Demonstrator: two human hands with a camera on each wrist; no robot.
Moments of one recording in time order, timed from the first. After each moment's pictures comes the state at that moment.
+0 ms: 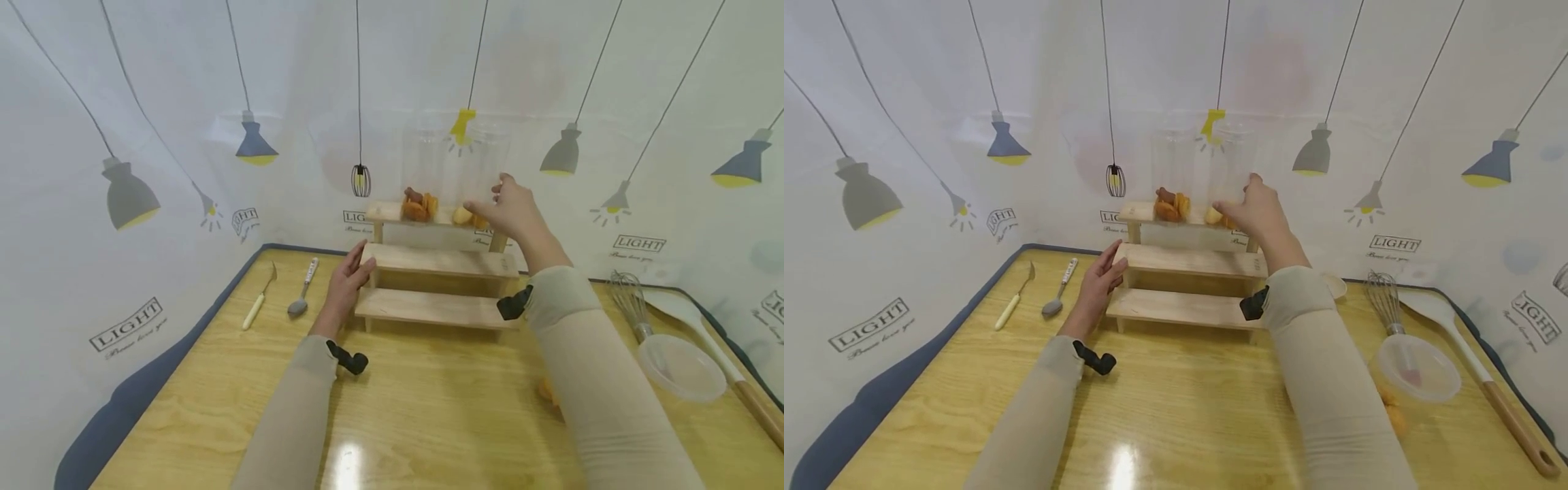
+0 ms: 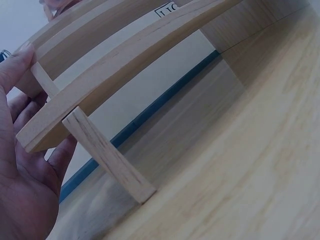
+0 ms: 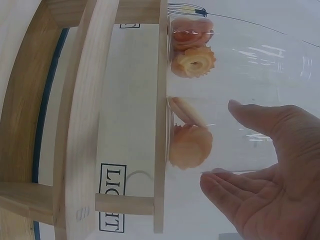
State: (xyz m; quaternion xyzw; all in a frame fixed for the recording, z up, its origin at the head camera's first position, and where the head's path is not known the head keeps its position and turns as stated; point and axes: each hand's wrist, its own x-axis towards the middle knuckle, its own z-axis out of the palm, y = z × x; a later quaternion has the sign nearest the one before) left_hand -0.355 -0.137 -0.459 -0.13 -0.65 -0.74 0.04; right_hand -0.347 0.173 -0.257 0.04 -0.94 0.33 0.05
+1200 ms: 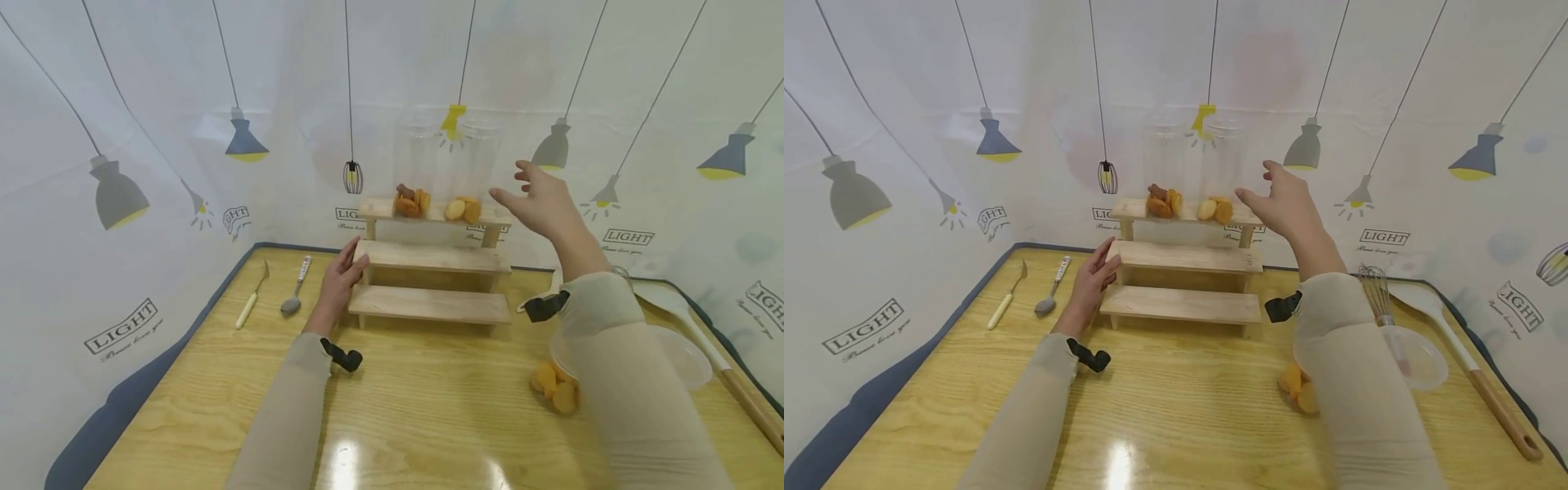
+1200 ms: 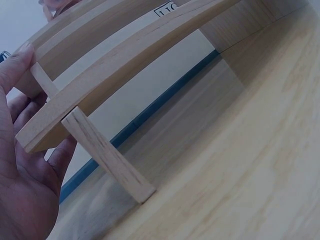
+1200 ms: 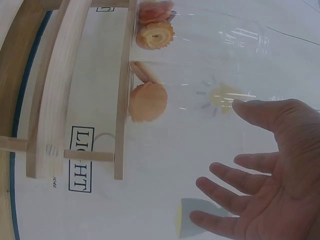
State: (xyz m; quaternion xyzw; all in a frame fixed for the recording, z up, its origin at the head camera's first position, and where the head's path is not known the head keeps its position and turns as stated) left_hand -0.331 -0.136 -0.429 -0.14 -0.66 -0.74 0.02; right_hand -0.311 0.214 -0.235 0.07 -0.95 0.29 0.09
